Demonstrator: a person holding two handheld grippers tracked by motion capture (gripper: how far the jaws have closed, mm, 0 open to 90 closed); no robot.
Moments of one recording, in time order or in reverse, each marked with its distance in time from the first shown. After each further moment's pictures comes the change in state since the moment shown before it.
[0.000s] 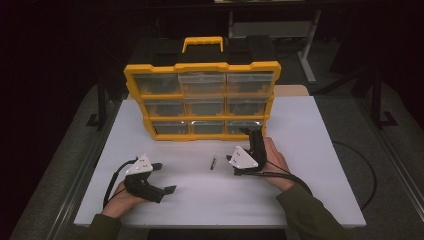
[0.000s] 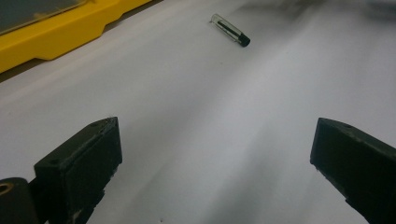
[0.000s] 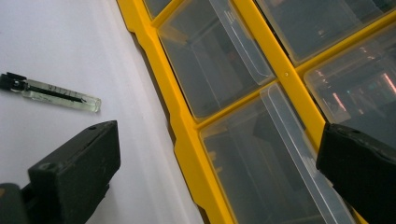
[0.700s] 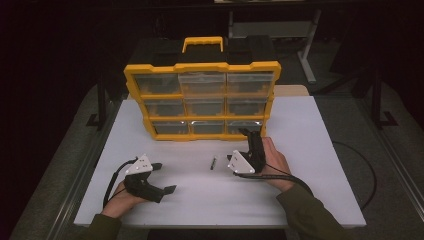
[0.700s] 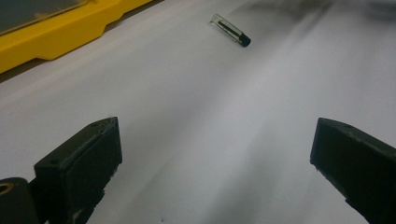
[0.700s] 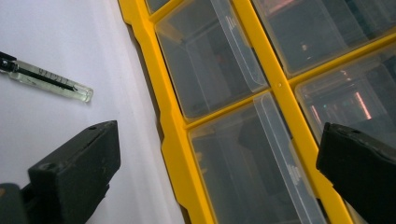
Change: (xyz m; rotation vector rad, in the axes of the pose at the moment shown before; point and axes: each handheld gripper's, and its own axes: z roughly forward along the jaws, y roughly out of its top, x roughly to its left) left arm 0.000 0.000 0.000 -0.002 0.001 -0.004; right arm 0.004 0.001 -0.001 -0.011 -0.060 -0.160
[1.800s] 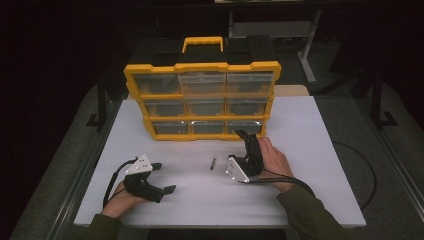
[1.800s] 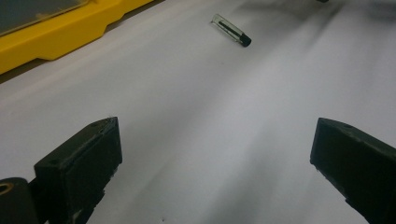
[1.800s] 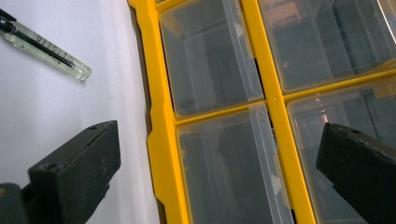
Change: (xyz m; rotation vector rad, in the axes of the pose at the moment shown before) left arm 0.000 0.000 0.000 0.000 0.002 -0.001; right arm 0.012 0.003 -0.001 0.015 -0.065 -0.177
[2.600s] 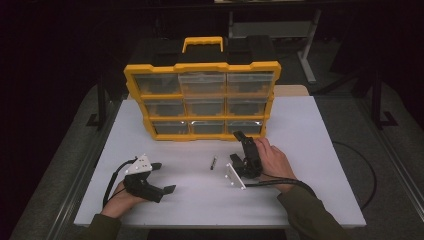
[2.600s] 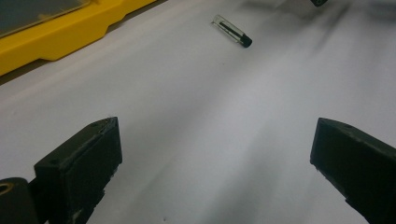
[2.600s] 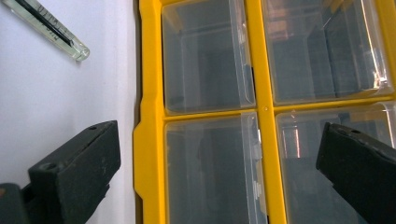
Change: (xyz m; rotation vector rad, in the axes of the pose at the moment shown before) left arm 0.000 0.000 0.000 -0.006 0.002 0.000; right arm 0.007 0.002 -0.001 0.001 -0.059 -0.163
